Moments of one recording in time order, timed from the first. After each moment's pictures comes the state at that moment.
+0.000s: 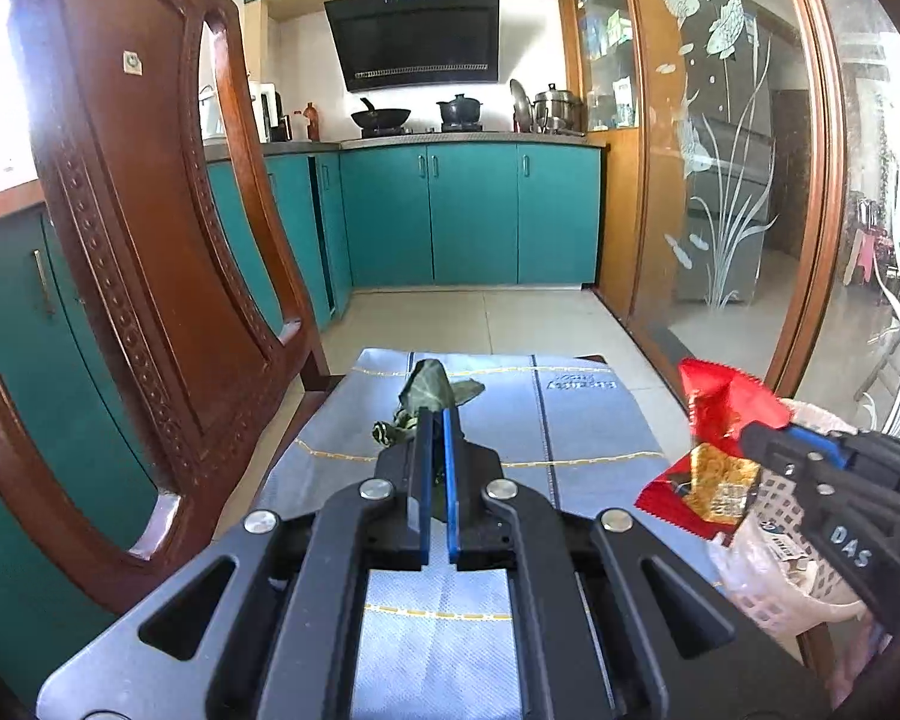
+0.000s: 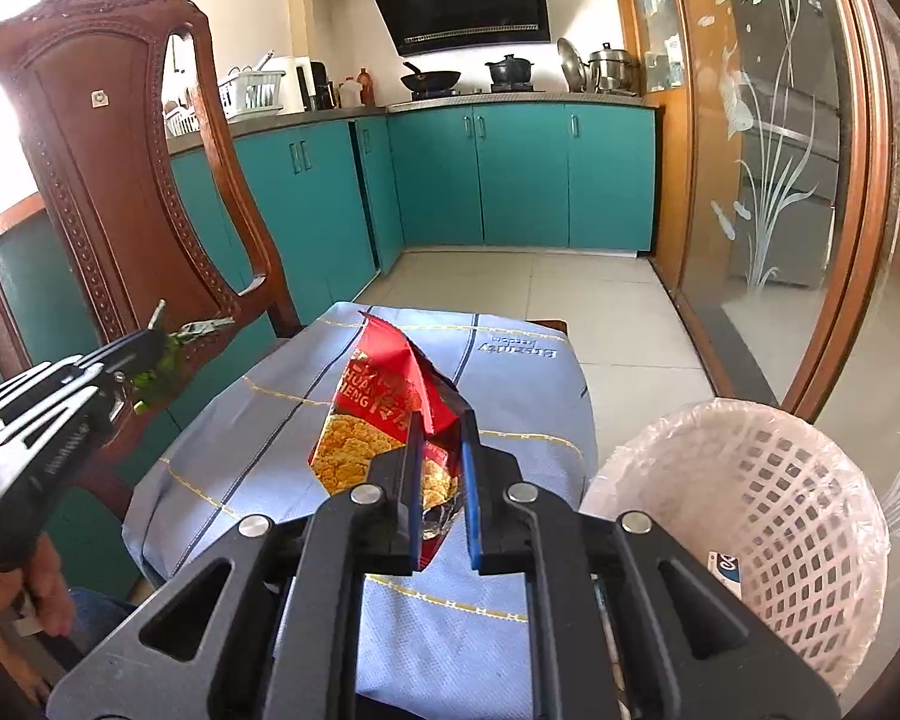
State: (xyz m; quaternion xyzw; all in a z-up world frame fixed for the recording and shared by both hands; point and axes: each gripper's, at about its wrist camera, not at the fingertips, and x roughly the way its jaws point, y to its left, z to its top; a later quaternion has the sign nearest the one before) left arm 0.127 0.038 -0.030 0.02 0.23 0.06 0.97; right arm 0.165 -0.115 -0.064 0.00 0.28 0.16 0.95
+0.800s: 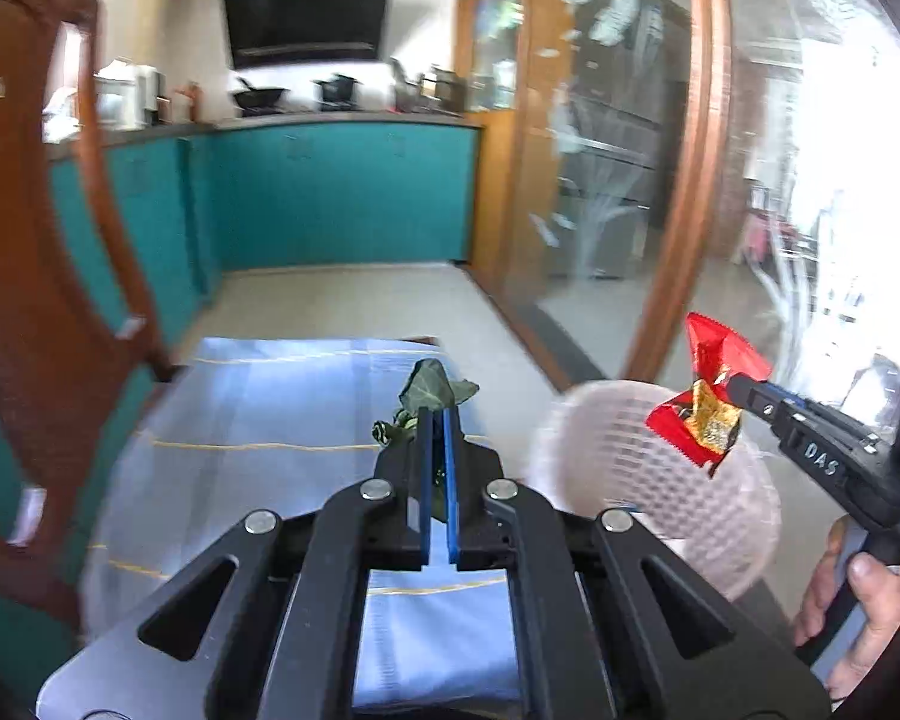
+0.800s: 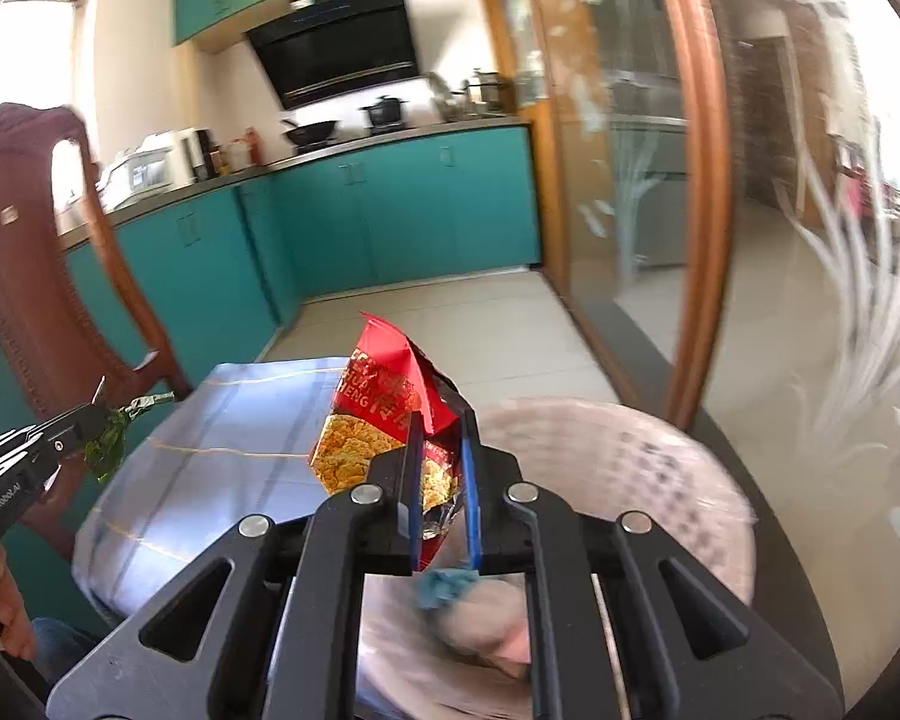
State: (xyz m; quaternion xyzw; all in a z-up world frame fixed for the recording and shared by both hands) left arm 0.133 -0.042 -0.021 -0.01 0.27 -0.11 0.96; right arm 0.132 -0.249 -0.051 0.07 0.25 0.03 0.97
